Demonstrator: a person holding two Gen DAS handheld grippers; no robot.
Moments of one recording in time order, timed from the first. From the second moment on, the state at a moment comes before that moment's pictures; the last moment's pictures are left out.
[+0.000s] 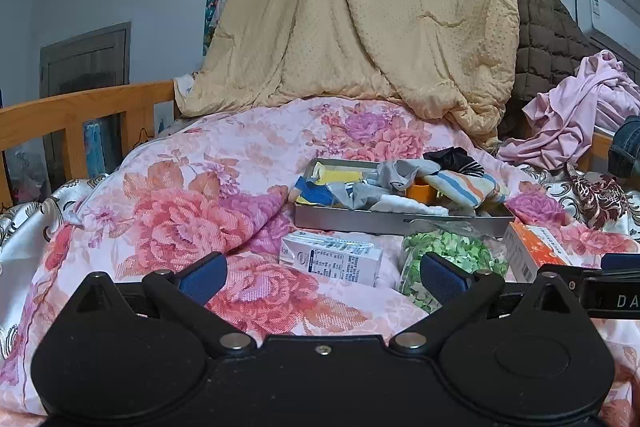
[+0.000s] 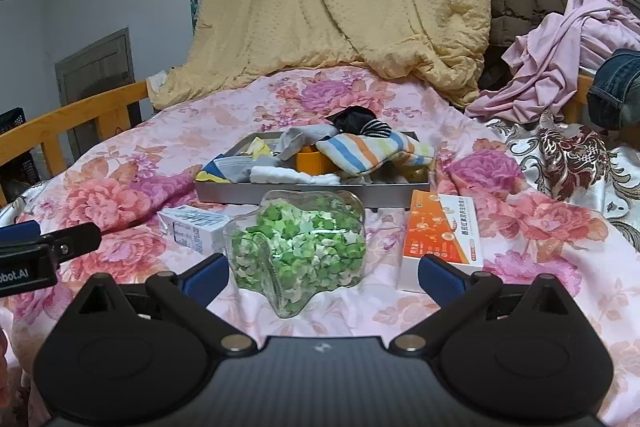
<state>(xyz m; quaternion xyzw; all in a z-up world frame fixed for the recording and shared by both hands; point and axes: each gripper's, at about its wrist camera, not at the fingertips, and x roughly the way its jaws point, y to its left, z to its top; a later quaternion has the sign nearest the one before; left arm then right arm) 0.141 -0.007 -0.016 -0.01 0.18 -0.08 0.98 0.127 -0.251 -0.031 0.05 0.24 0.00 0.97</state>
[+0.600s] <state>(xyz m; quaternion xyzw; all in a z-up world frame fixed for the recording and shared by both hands) 0.143 -0.010 -0.017 -0.01 0.19 -0.08 0.98 0.129 -0.255 -0.032 0.05 0.24 -0.01 0.97</state>
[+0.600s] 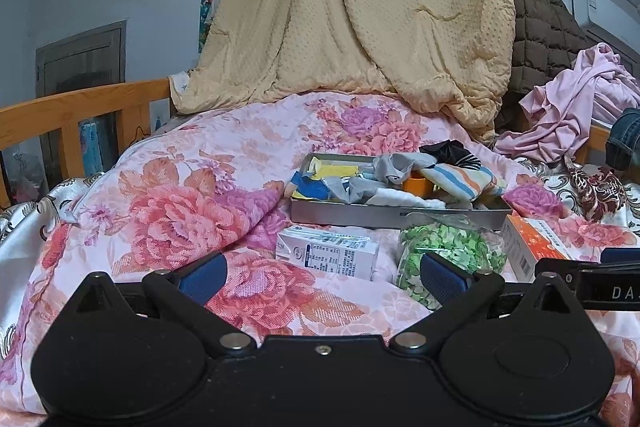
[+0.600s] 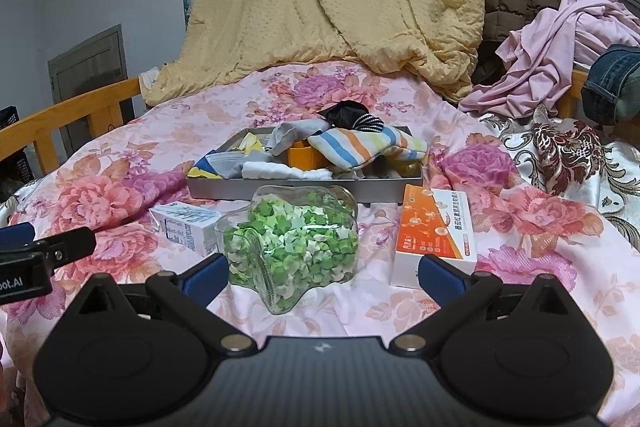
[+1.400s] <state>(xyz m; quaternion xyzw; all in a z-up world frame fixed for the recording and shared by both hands) 0.144 -0.010 -0.018 0.00 0.18 -0.09 0.98 0.129 -0.253 -0.033 0.05 0.24 -0.01 0.97</state>
